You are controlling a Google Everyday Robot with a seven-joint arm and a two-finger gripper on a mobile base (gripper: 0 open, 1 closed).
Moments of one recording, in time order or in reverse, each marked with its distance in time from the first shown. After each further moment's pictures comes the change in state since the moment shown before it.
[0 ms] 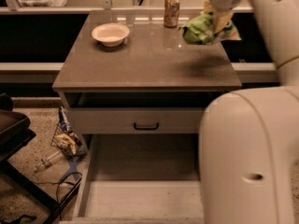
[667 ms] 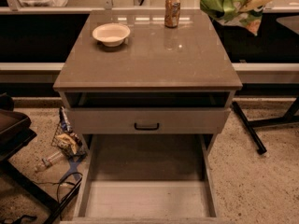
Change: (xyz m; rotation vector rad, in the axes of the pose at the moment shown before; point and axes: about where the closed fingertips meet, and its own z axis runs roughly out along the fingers) arm -0.031 0.058 -0.170 0.356 -0.214 0.274
